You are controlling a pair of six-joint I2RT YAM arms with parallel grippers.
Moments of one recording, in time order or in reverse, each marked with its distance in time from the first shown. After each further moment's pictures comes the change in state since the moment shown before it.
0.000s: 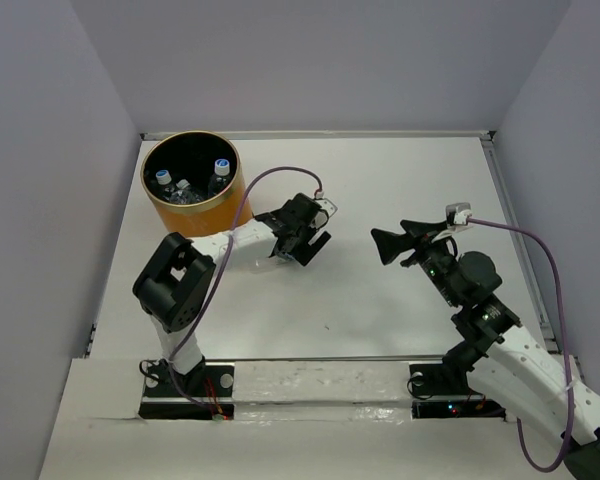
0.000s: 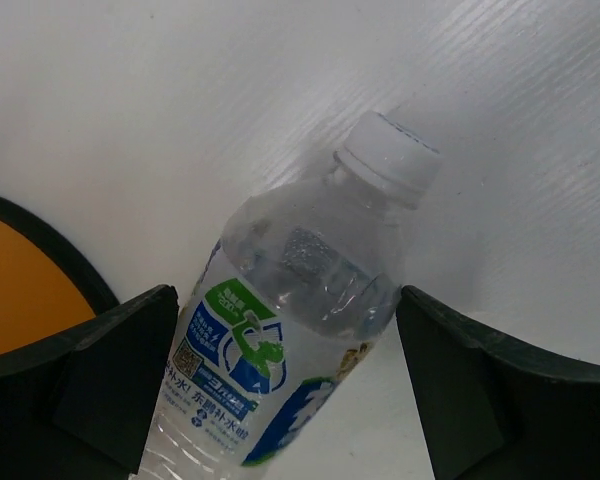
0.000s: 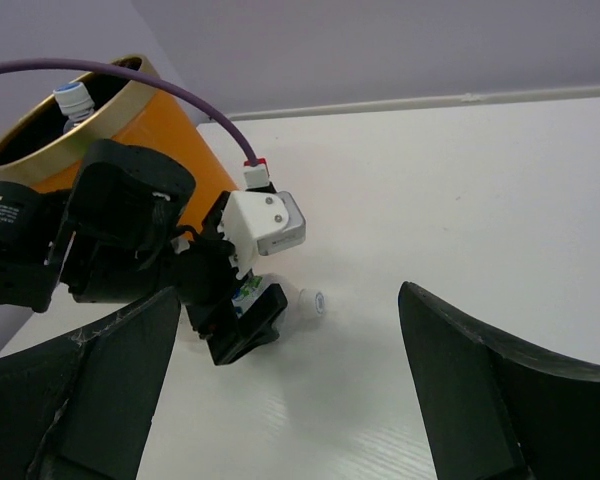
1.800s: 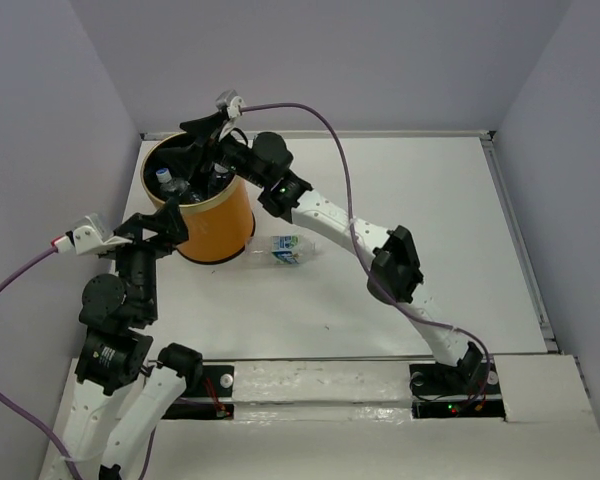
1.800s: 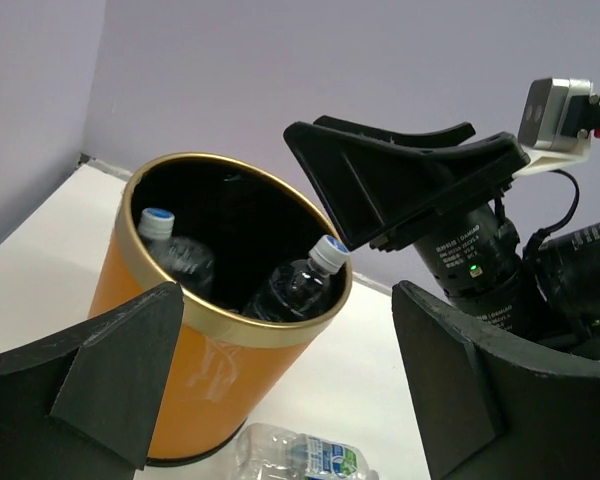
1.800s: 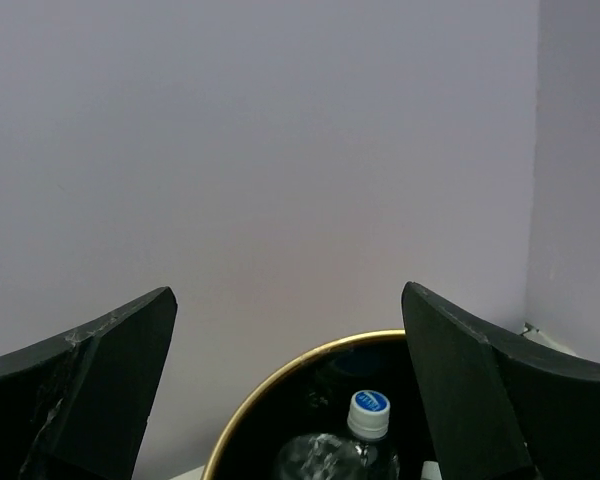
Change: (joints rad) left arm 0.359 -1.360 -0.317 0.103 -0.279 -0.546; right arm 0.341 1.839 1.947 0.247 -0.351 -0.094
